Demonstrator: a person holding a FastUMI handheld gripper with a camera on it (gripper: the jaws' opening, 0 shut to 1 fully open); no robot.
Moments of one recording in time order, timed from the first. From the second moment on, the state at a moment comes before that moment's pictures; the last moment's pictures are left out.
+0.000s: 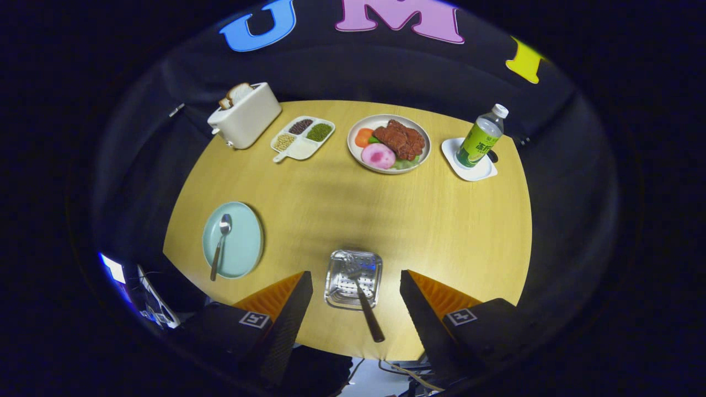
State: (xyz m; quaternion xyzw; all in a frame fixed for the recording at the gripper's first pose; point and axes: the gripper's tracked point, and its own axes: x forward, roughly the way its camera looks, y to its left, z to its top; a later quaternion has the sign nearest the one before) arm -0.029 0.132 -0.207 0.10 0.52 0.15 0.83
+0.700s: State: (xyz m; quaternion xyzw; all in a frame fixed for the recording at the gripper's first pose) arm -0.062 0.392 -0.210 0.15 0.50 0.29 0.80
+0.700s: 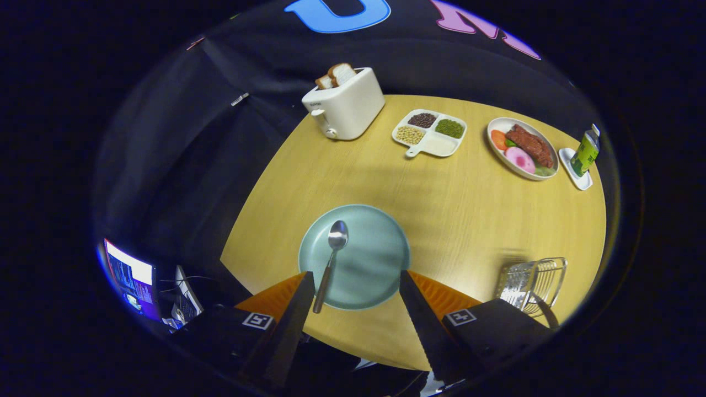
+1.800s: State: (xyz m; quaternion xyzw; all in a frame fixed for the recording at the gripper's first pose) arm -0.071 0.476 -0.327 0.01 0.60 0.21 0.77
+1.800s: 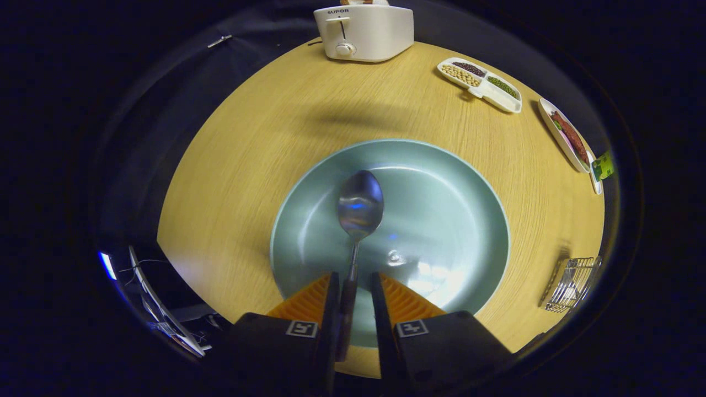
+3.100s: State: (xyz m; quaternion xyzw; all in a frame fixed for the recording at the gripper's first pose) arm -0.063 0.214 -0.195 0.04 0.57 0.25 0.78
